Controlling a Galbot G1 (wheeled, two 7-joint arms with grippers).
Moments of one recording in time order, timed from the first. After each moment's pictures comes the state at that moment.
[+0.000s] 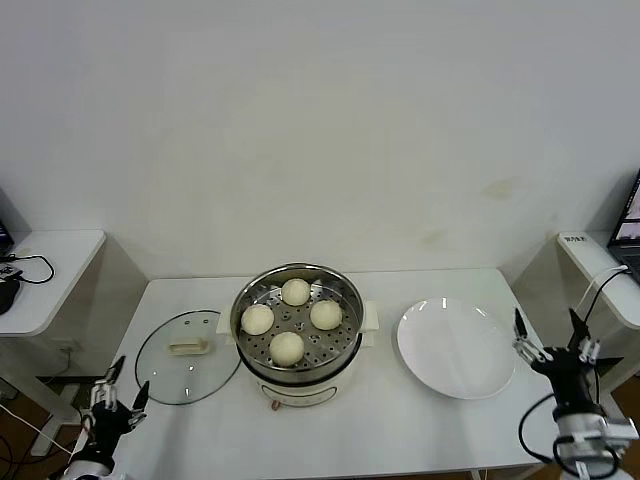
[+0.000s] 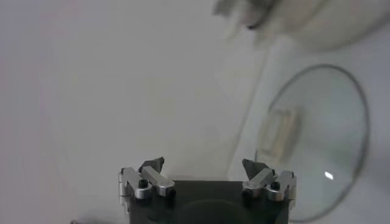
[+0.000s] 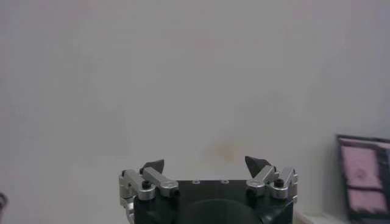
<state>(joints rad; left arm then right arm) 1.71 -1.07 -0.75 -1.84 0.85 -0.08 -0.19 -1.56 1.43 0.98 2.10 0.25 0.04 -0.16</state>
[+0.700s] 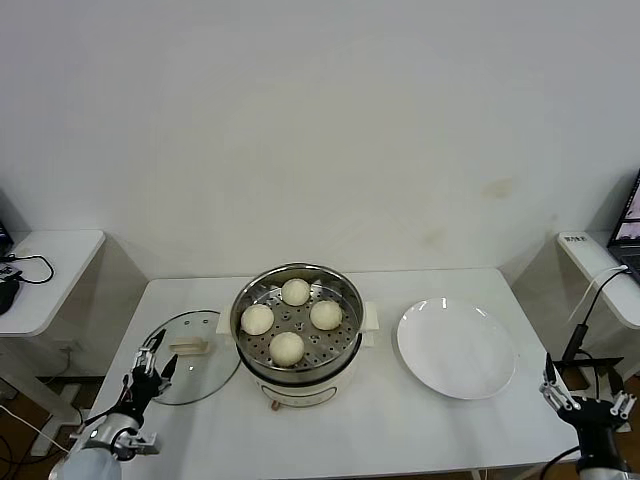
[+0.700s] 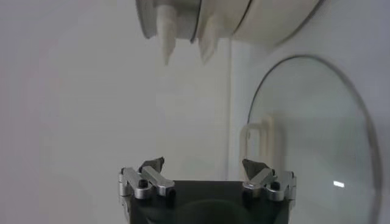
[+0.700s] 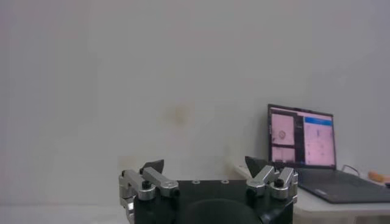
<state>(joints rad) 1.38 -1.01 -0.56 -1.56 1.00 -0.15 -0.19 -1.71 1.56 1.06 2.14 0.19 0.08 -0.13</state>
